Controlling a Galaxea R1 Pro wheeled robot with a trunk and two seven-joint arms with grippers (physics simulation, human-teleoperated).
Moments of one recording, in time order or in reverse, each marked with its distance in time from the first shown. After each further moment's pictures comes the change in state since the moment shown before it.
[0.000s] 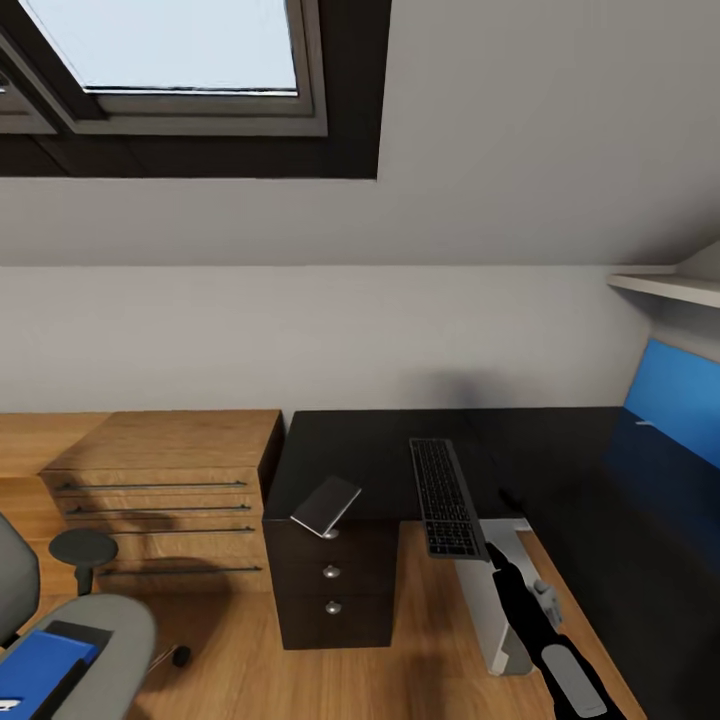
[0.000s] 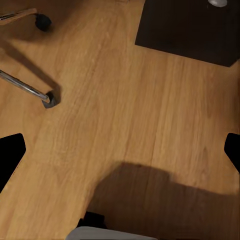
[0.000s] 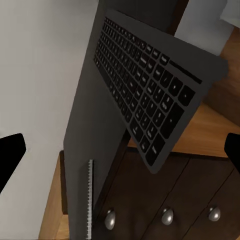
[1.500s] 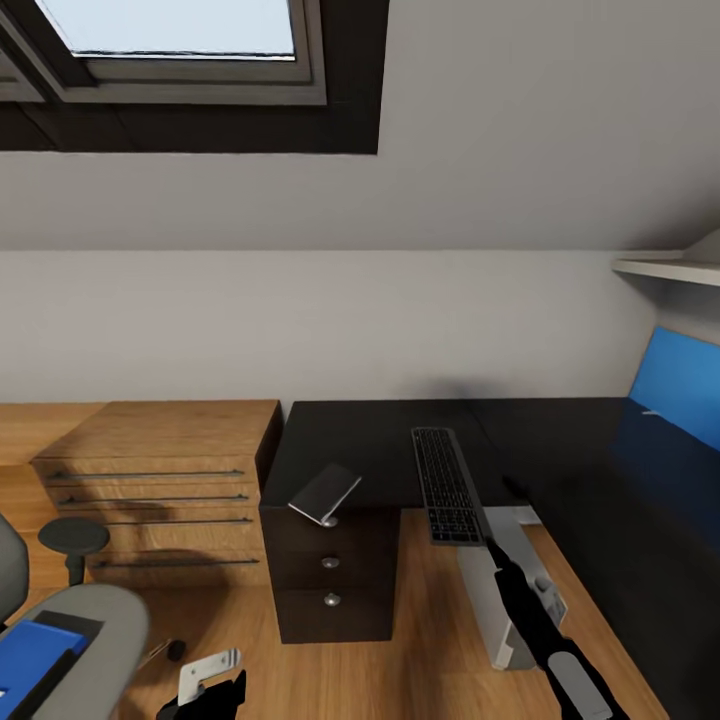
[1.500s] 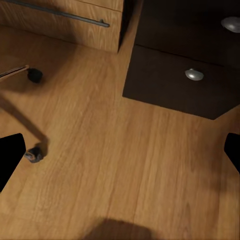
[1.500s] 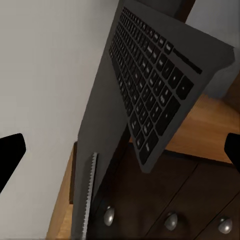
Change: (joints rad) left arm 0.000 -0.105 -0.050 -0.761 -0.025 0.669 0.148; right arm 0.000 -0.021 0.001 0.033 0.021 0.004 0.176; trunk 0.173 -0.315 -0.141
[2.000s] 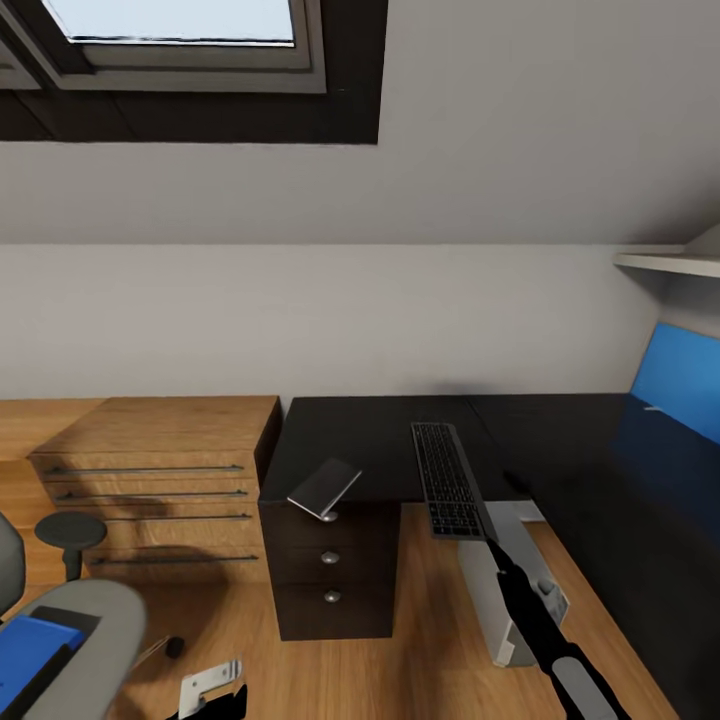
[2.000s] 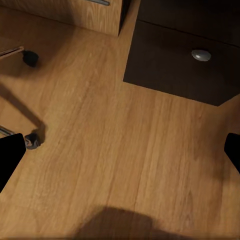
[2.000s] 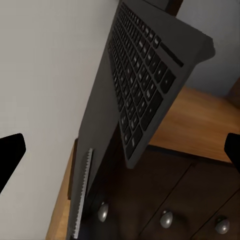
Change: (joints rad) left arm 0.000 0.002 0.000 0.049 0.007 -0.004 0.000; right arm 0.000 -0.015 0.000 0.030 0.003 0.002 0.061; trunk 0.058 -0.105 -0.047
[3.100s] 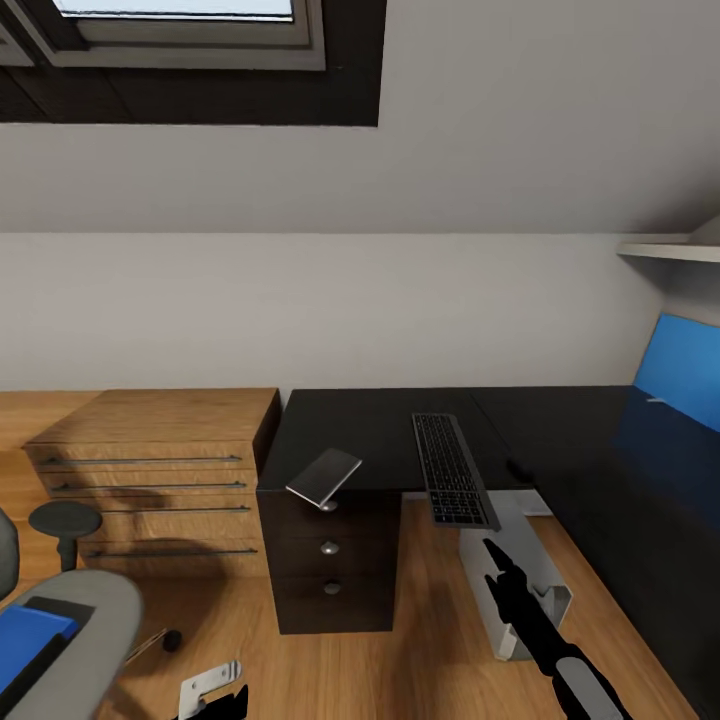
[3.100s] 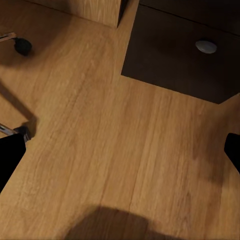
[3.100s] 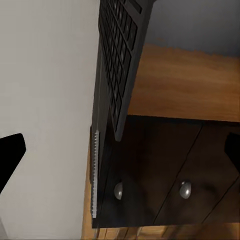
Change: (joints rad) left arm 0.000 0.000 0.002 0.007 0.037 -0.004 -0.001; right arm 0.000 -0.001 -0.009 -0.001 -0.105 0.187 0.008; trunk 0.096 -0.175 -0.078
